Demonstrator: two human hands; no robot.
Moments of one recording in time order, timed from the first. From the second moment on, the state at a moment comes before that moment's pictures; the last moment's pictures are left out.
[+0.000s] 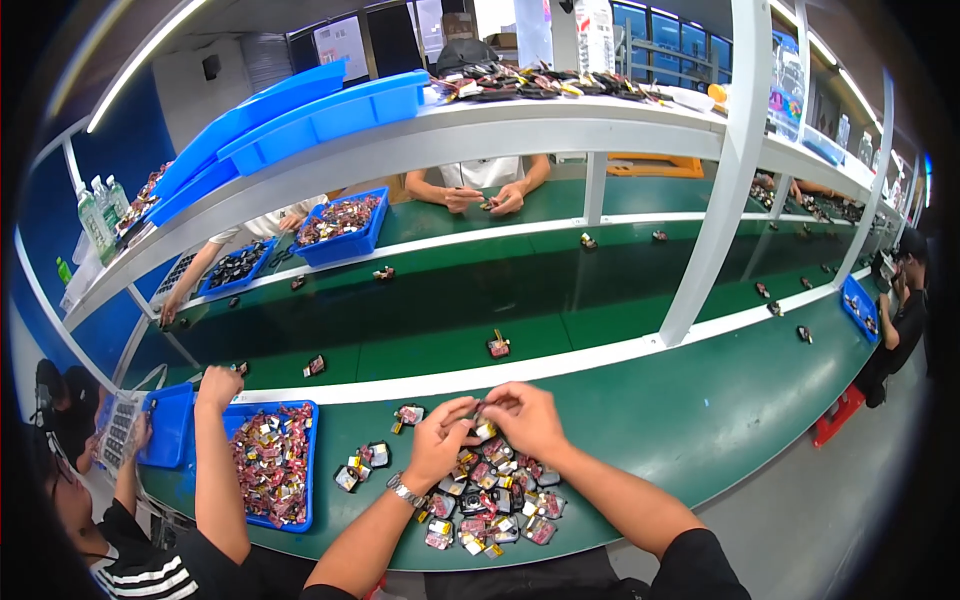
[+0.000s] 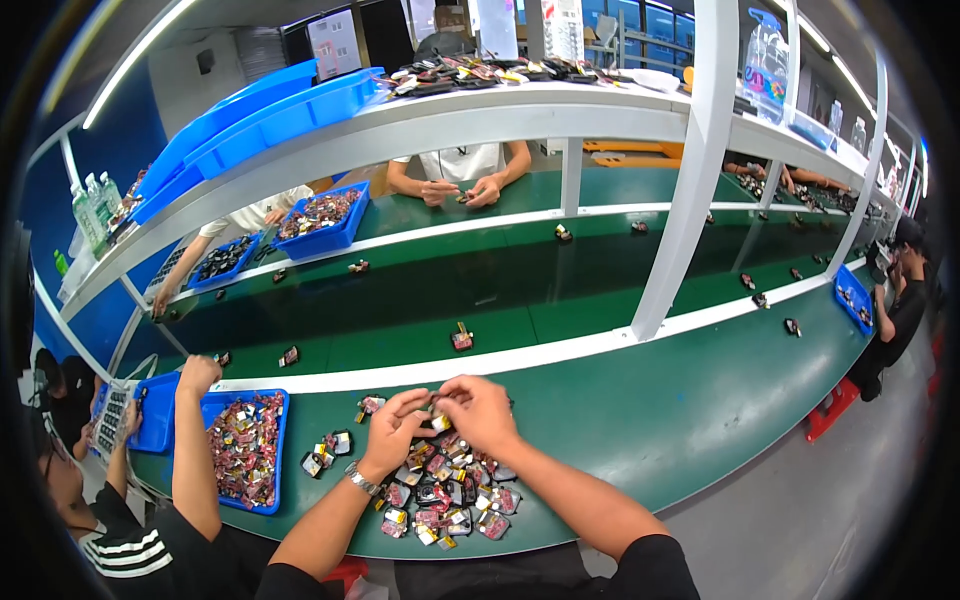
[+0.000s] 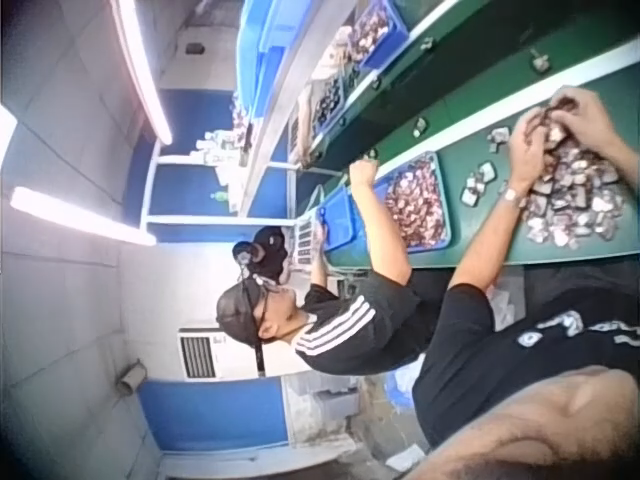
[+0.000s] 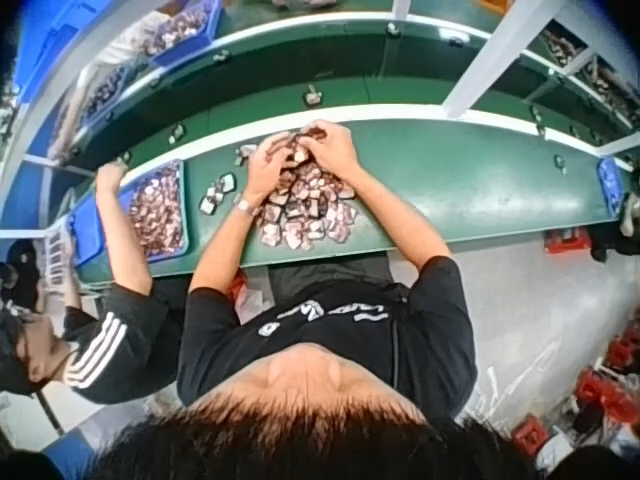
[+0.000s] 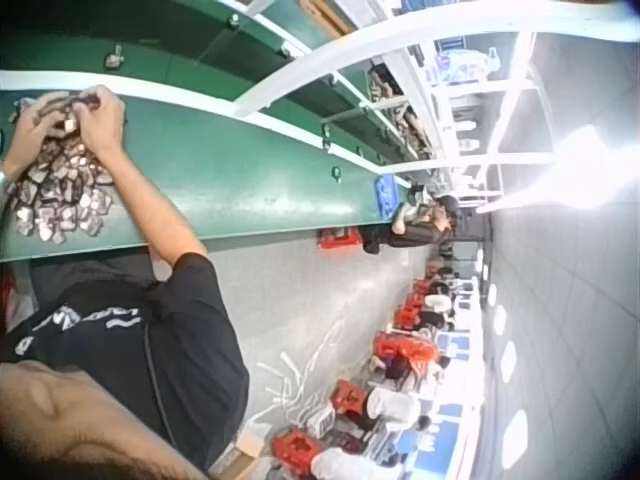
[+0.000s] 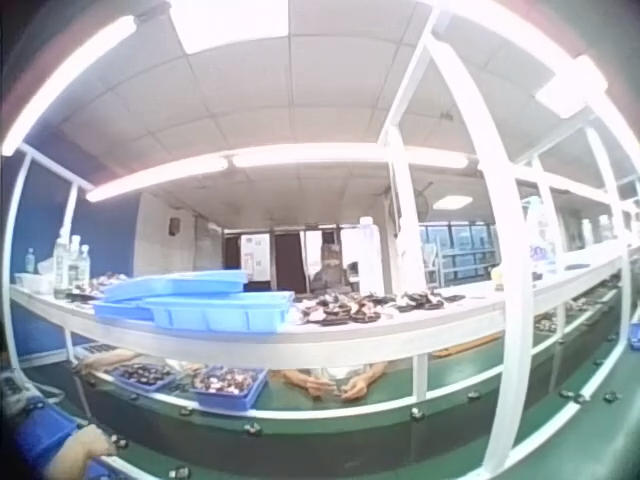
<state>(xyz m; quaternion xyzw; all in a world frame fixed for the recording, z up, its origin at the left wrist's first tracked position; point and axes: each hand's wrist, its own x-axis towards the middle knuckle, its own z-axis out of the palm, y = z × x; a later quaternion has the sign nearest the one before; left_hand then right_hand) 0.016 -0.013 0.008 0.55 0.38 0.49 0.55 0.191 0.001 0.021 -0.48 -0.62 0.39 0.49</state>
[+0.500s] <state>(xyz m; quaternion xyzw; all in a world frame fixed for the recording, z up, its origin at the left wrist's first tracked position) 0.005 0.015 -0.018 0.60 0.40 0.50 0.48 0.277 0.121 0.002 -0.62 -0.65 -0.11 0.43</state>
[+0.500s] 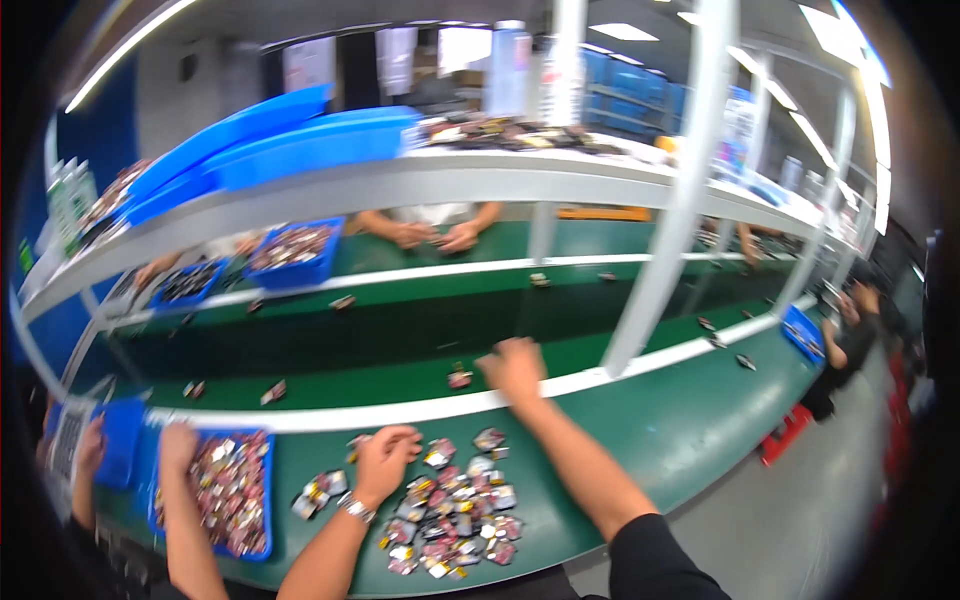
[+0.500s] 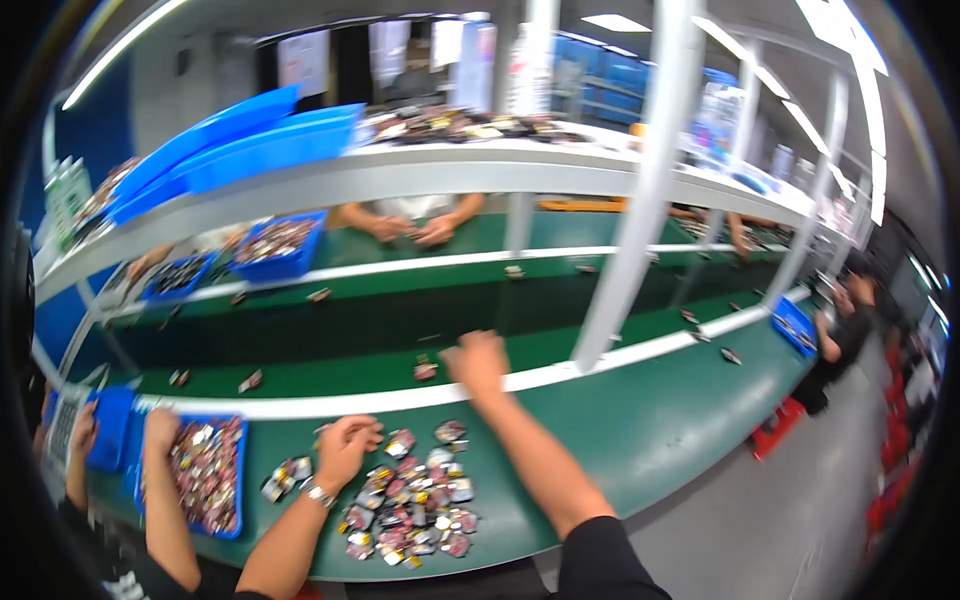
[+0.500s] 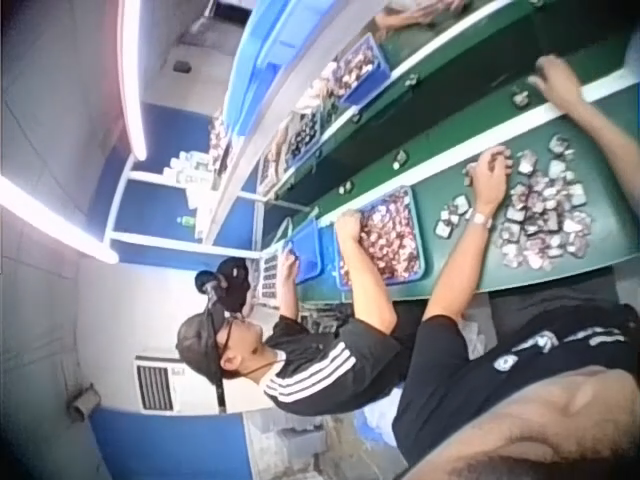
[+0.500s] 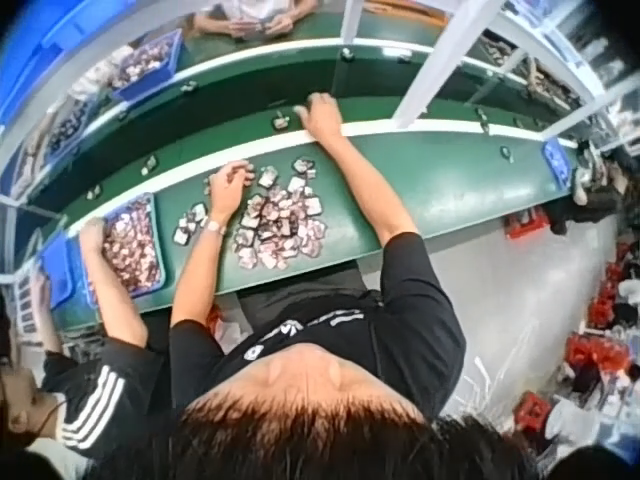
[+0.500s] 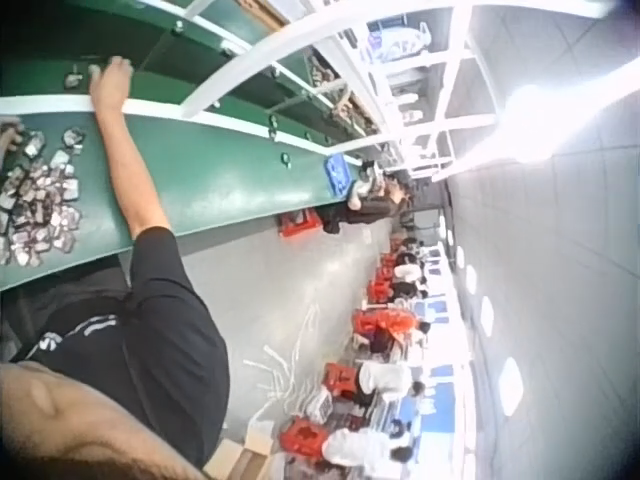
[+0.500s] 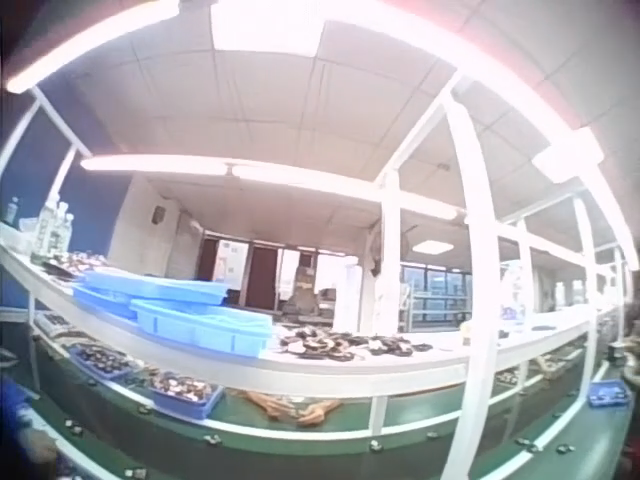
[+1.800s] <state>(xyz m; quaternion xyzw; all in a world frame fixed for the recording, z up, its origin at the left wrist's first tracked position) -0.017 0.002 0.018 0.50 0.38 0.42 0.65 0.195 0.010 0.015 -0.23 -0.85 0.12 0.46</state>
